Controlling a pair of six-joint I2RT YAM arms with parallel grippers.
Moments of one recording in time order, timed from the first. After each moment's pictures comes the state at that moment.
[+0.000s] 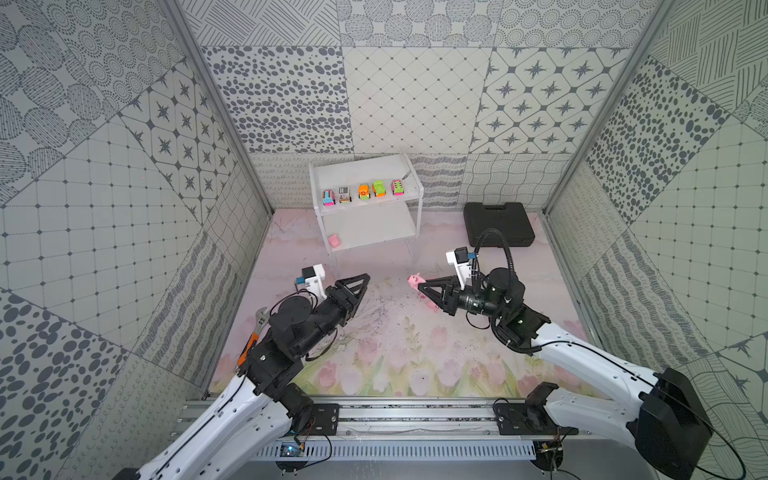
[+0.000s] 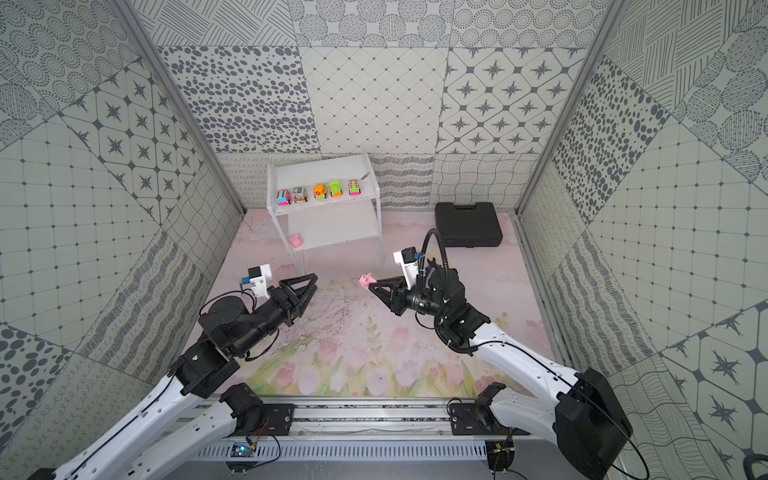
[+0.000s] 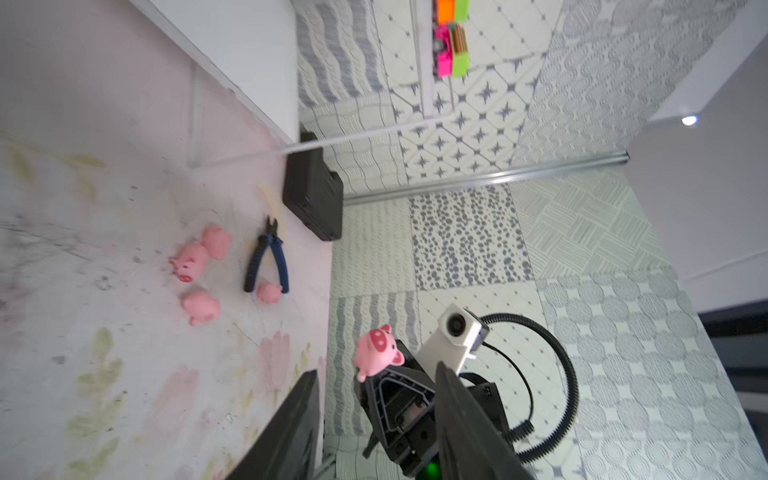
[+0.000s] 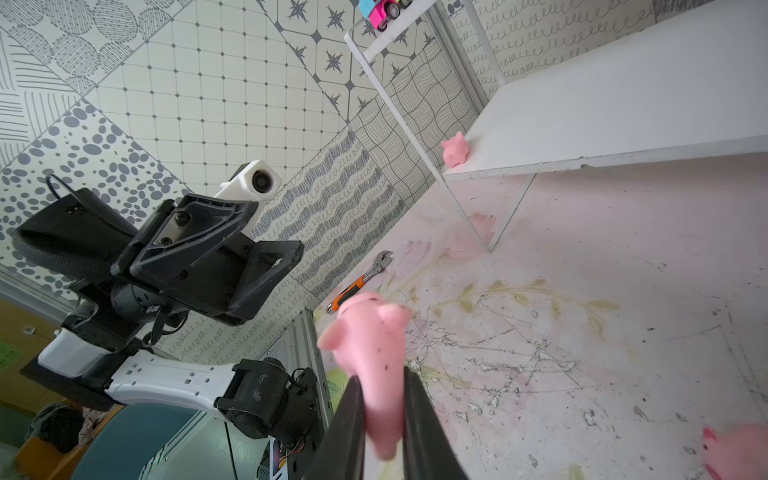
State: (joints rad) left arm -0.61 0.50 0.60 -0.22 0.02 -1.35; right arm 0.71 1.16 0.69 0.34 -0.48 0.51
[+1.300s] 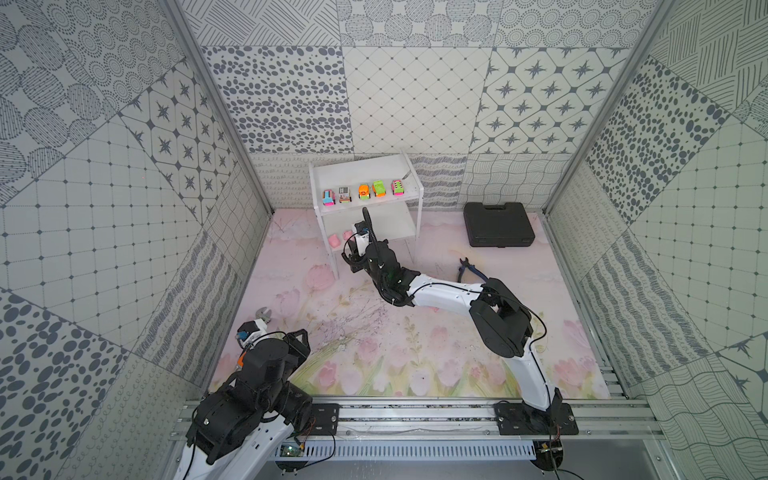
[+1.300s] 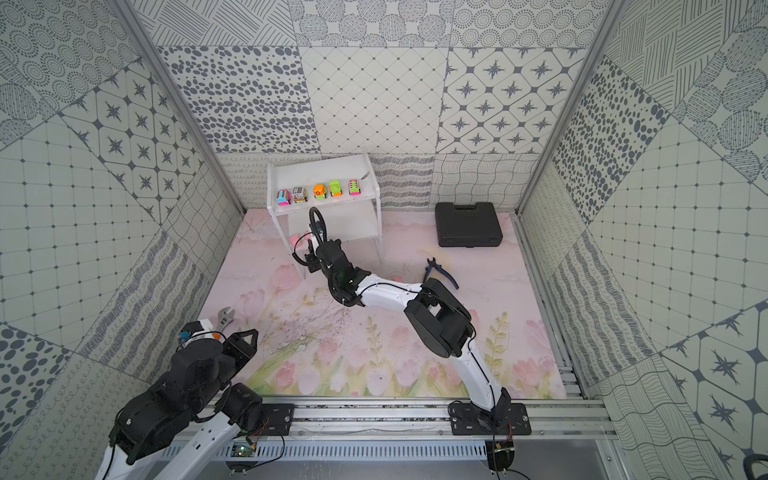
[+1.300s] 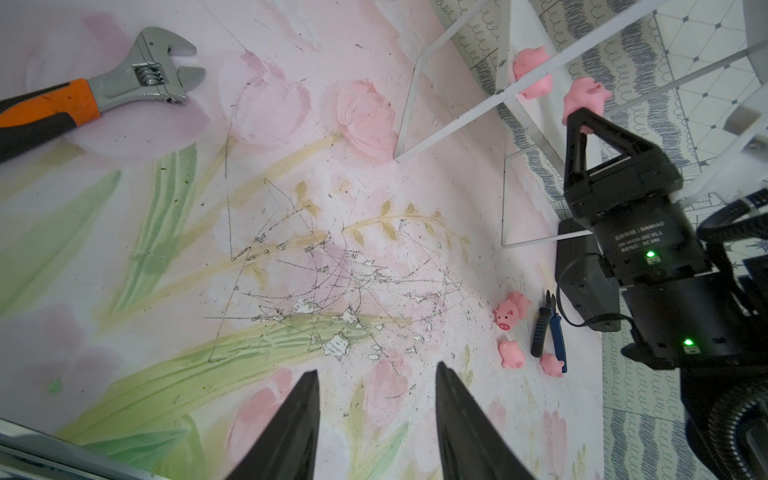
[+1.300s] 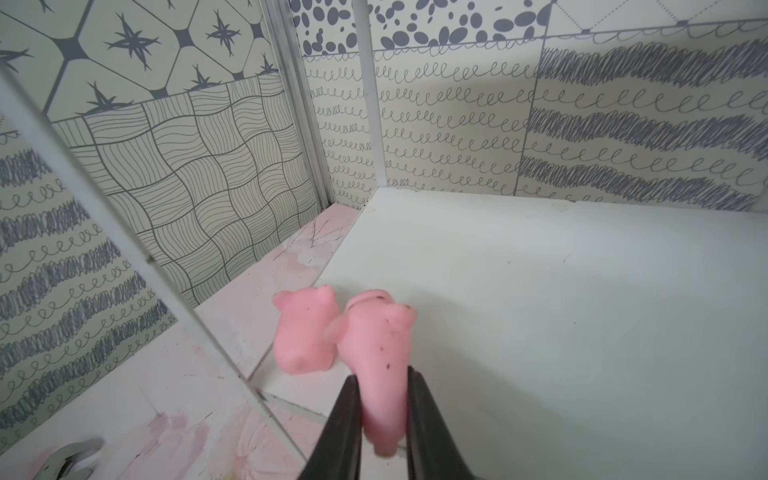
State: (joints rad) left arm -0.51 0.18 0.68 -1.16 -0.32 -1.12; right arm 0.95 2.20 1.66 0.40 0.36 0.14
